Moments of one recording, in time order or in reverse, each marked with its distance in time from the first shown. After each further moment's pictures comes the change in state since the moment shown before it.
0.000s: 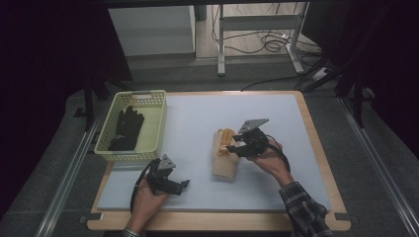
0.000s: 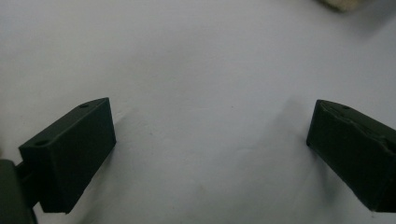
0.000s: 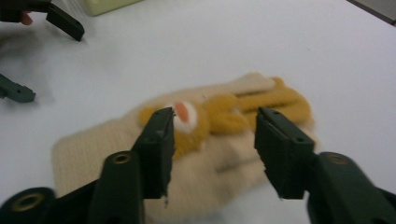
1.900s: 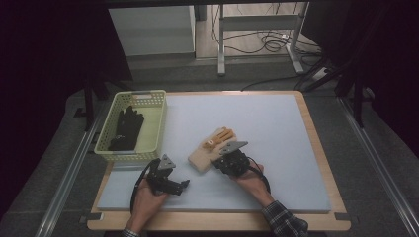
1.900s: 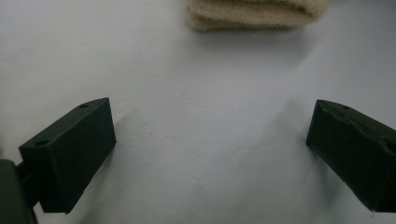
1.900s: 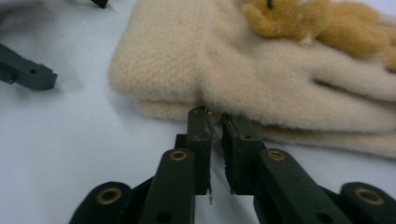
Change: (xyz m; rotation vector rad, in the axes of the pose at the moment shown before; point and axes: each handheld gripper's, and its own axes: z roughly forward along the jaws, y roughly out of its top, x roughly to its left) left arm 0.000 0.000 0.000 -0.002 0.002 -0.002; right arm 0.065 -0.025 0.053 0.026 0.013 0.051
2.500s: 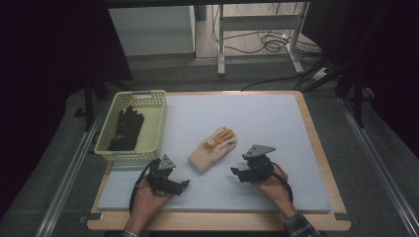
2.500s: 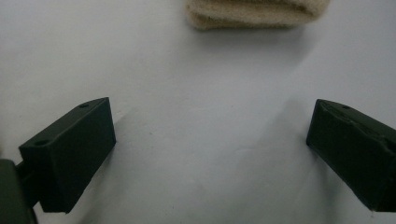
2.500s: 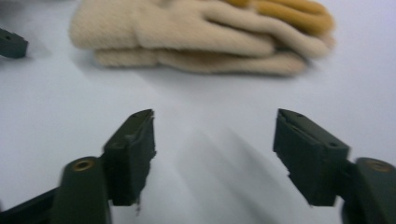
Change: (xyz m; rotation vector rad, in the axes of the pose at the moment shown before) left arm 0.000 0.000 0.000 0.005 -0.001 0.000; right arm -0.021 -0.040 -0.056 -0.041 -0.120 0.076
